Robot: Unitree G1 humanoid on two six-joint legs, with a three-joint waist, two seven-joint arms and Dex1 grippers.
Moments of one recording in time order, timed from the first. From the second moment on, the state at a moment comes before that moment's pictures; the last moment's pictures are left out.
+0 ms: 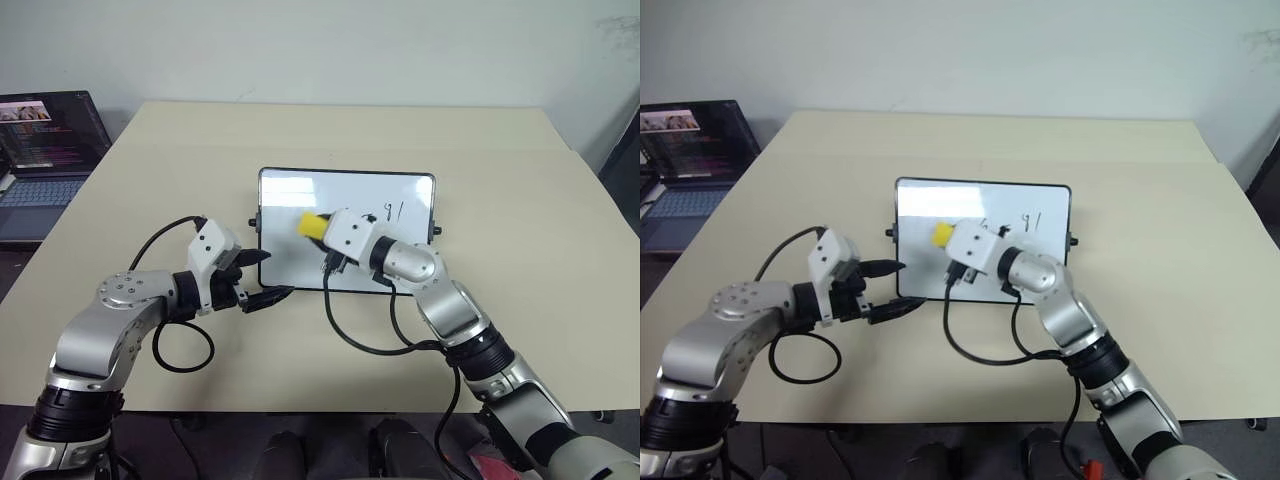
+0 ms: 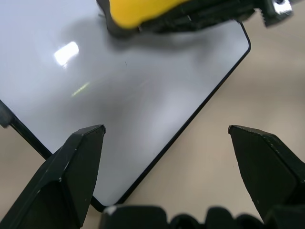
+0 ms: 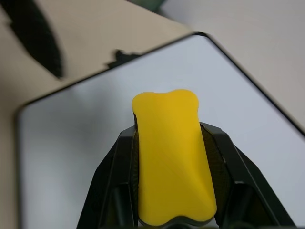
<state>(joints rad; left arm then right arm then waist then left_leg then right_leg) -0.27 0.78 0.06 -0.27 -0.47 0.64 -0.91 -0.66 -0.19 0.35 0.05 -0.26 0.24 0.46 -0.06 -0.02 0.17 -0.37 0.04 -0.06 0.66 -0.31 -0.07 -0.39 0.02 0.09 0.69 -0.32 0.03</state>
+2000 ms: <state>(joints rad) -0.22 0.75 0.13 -0.36 -0.54 0.77 -0.74 -0.67 -0.17 0.30 0.09 -0.18 0.24 0.37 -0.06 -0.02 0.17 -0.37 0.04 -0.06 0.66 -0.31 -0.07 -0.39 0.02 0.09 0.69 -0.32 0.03</state>
